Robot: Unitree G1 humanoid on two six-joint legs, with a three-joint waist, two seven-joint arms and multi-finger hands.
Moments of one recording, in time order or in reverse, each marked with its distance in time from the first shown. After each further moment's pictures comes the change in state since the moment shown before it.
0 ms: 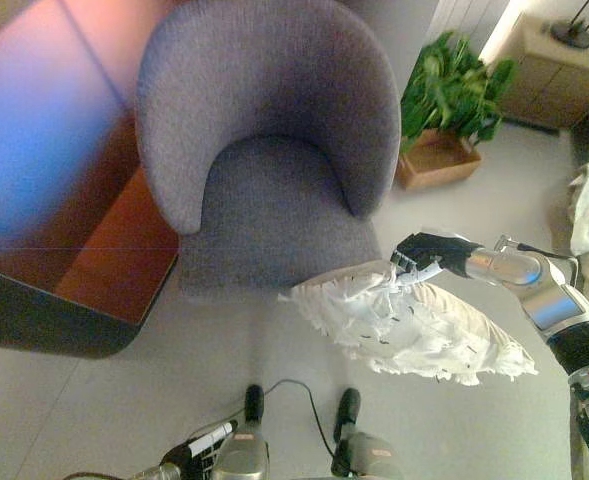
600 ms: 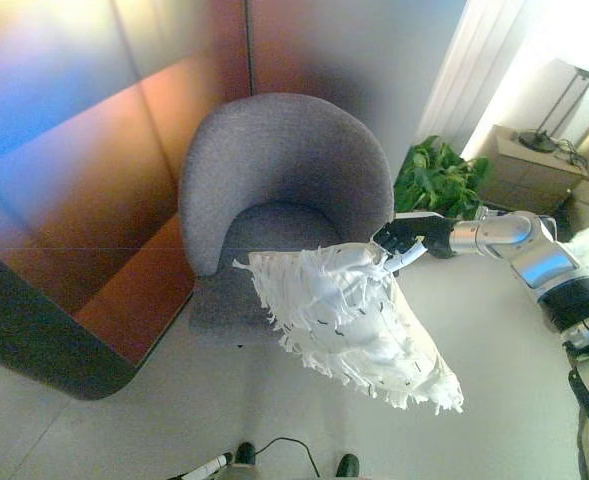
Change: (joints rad) left arm 0.031 0.001 -0.004 0.038 0.025 0.056 0.025; right arm -0.312 -0.006 0.222 0.130 0.196 0.078 0.186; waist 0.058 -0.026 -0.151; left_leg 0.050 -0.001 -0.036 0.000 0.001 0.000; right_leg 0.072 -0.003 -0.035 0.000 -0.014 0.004
